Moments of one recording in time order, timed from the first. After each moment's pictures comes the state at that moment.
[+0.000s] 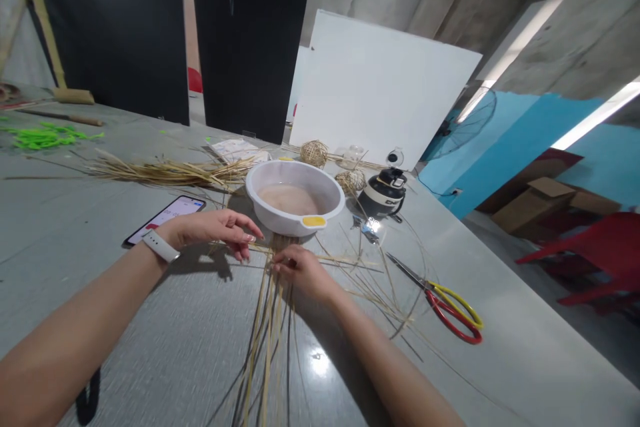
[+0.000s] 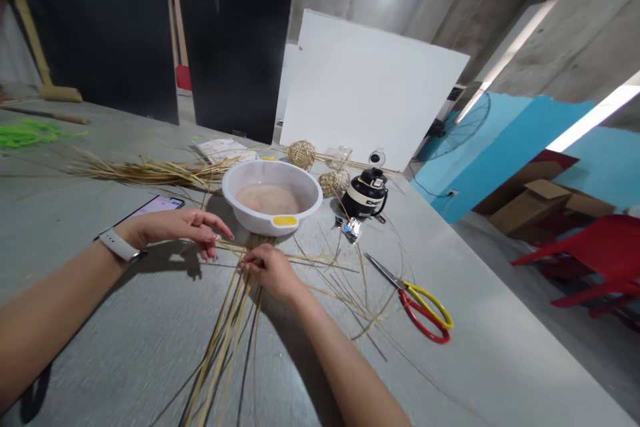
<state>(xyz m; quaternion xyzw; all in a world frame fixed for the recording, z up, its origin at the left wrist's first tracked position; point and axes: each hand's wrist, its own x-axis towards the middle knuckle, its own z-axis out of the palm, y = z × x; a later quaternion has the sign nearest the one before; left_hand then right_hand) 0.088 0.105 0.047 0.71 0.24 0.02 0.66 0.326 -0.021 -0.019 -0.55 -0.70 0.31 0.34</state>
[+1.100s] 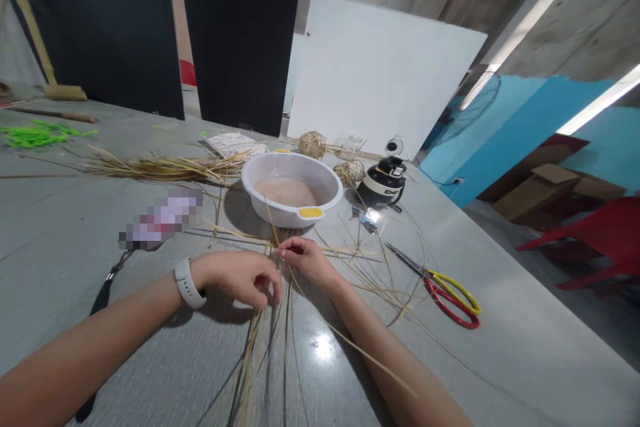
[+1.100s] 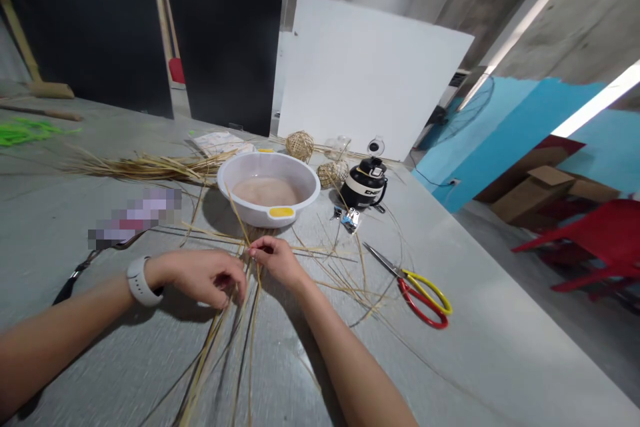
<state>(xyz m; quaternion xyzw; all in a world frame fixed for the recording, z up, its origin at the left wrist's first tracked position) 0.138 0.038 0.021 0.89 0.10 -0.09 0.44 0.331 -0.017 -0.032 -0.53 -0.54 0.47 0.45</state>
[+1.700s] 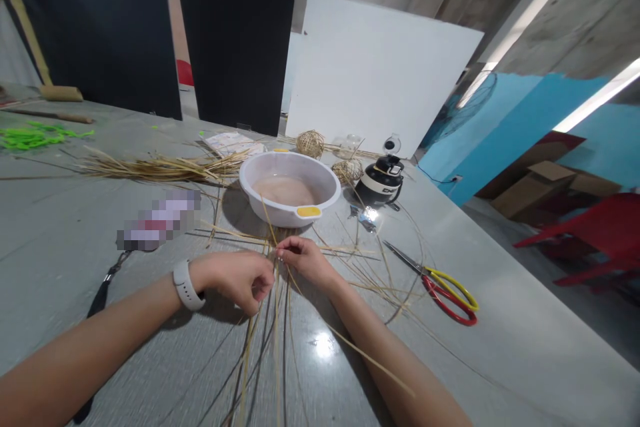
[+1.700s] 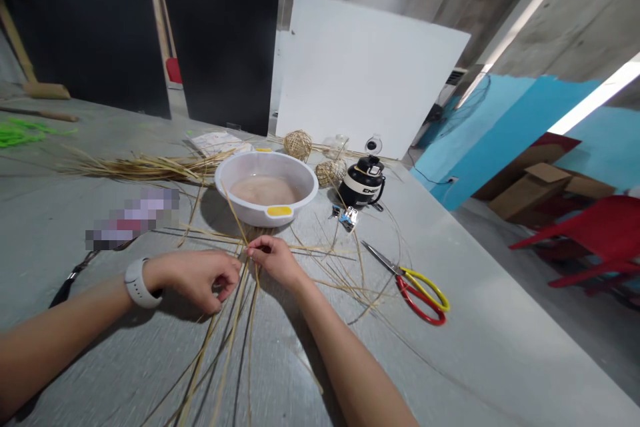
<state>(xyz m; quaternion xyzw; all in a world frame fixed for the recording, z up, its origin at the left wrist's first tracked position) 0.136 0.038 0.013 0.92 0.13 -0.10 0.35 0.331 -0.018 -0.032 -0.54 -0.55 0.47 0.44</state>
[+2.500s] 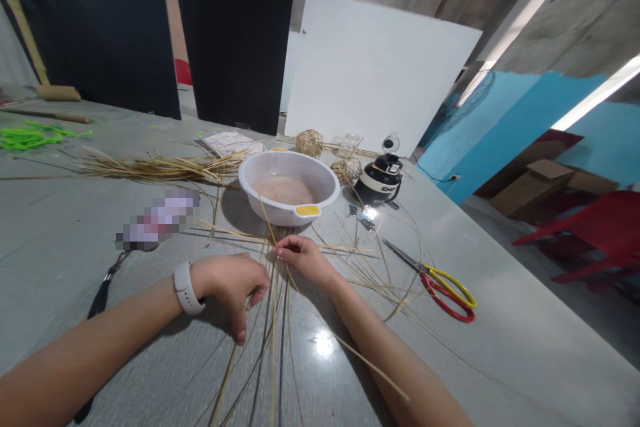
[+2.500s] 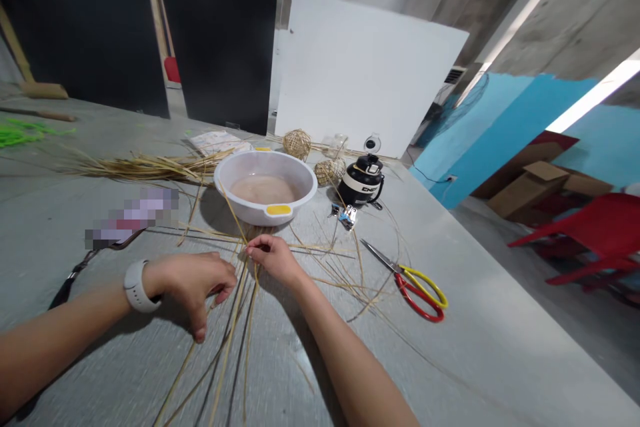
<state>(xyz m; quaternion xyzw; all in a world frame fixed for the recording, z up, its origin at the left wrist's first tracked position) 0.137 0.018 0.040 0.94 0.17 -0.18 0.23 0.330 -0.019 -0.031 -0.53 -0.55 0.47 0.45</state>
